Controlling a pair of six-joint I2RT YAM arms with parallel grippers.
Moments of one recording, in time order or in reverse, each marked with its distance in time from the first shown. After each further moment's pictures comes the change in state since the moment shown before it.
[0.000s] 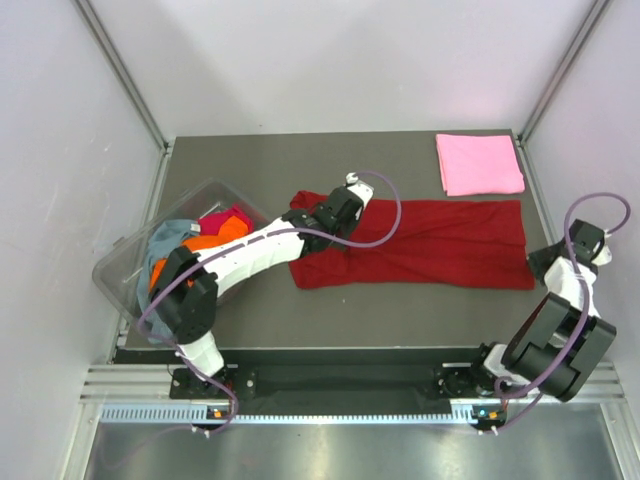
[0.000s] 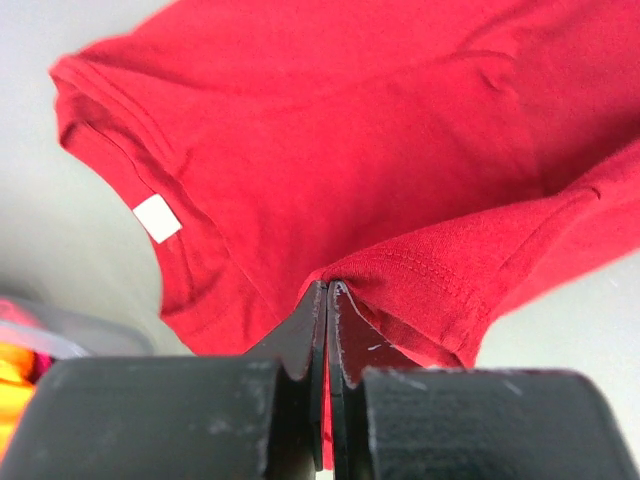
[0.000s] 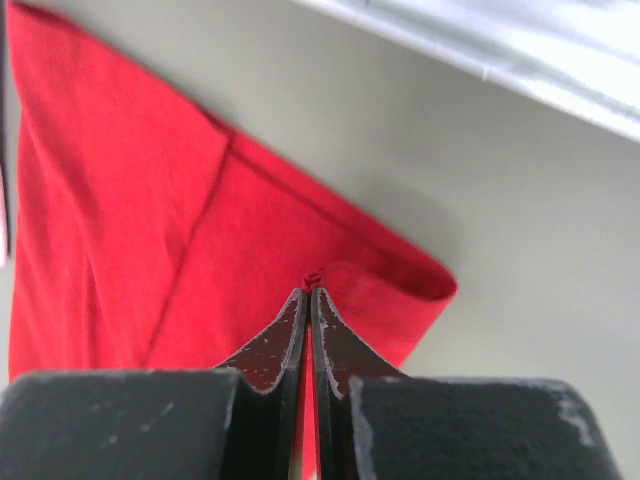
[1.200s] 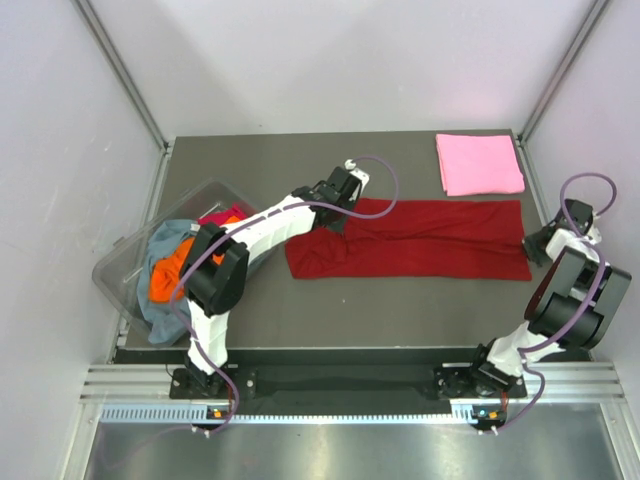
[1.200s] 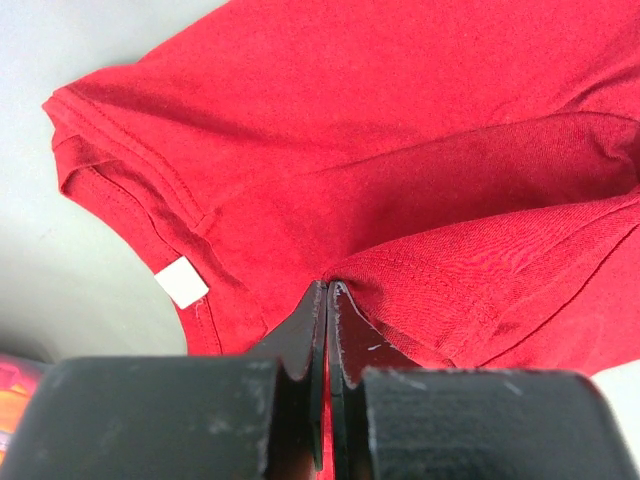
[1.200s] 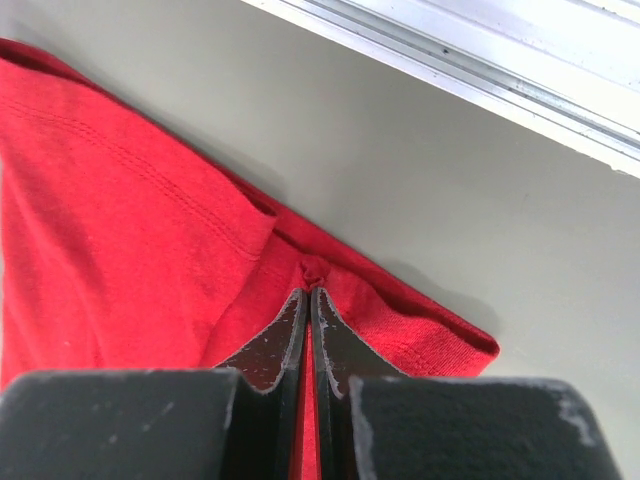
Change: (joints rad) left arm 0.140 0.254 0.223 -0.063 0.084 0.063; right arm 0.092 0.320 0.201 0.049 0.067 0.043
